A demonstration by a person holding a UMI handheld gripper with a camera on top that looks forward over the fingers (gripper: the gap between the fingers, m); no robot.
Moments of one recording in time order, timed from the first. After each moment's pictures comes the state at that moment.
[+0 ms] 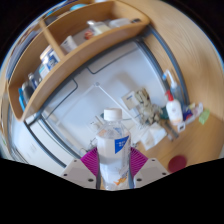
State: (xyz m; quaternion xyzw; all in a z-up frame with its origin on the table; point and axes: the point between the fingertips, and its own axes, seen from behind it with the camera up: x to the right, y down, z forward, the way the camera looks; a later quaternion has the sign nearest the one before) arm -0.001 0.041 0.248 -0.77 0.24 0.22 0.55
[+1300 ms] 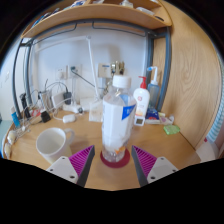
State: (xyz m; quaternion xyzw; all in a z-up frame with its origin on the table) arm 0.121 -0.018 0.049 -0.86 0.09 -0.07 0.50
